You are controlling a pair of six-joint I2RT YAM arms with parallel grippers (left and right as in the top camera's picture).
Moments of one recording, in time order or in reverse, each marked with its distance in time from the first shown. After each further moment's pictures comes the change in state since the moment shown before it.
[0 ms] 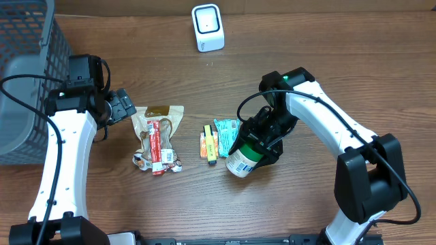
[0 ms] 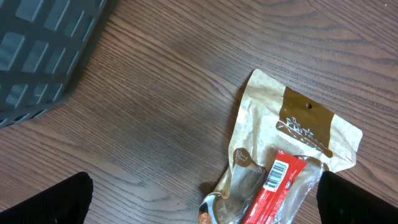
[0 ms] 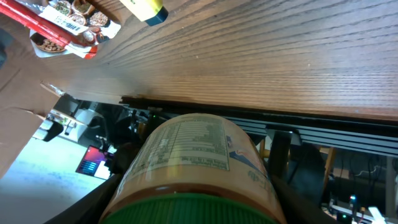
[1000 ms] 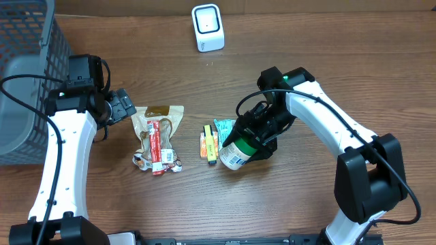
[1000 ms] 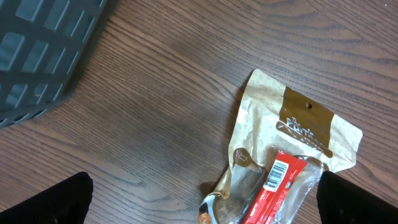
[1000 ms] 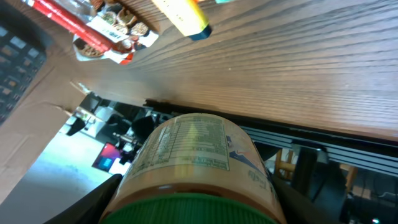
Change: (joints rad) left arm 0.000 0.000 0.000 0.000 0.000 0.000; right arm 0.000 0.000 0.000 0.113 -0.054 0.050
